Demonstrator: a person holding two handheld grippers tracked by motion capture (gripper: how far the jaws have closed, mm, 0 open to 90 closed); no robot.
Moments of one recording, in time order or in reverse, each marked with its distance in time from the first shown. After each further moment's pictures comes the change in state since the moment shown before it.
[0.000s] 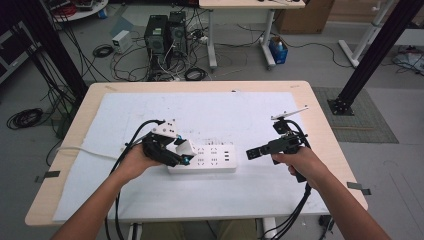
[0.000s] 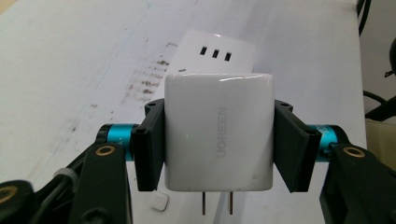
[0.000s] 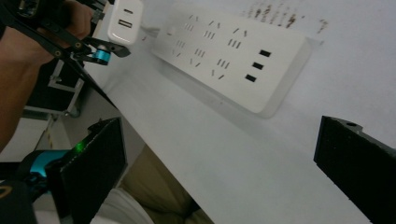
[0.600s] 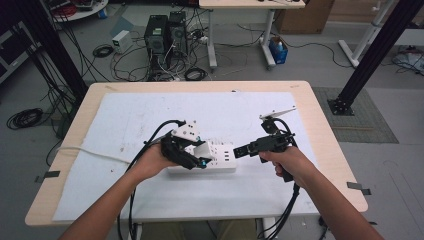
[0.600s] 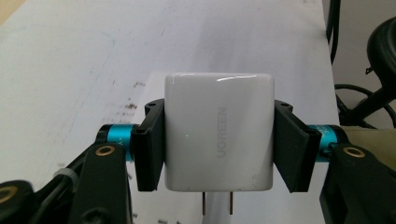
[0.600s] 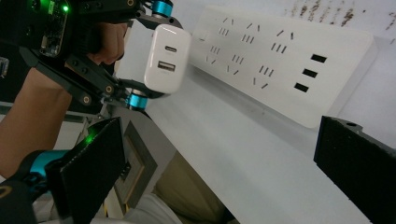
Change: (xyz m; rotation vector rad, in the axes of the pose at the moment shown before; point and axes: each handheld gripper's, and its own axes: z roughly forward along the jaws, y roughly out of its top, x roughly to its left) left arm -0.022 0.040 0.026 -0.013 -0.059 0.110; right arm 0.015 0.009 0.021 0.010 0.104 0.064
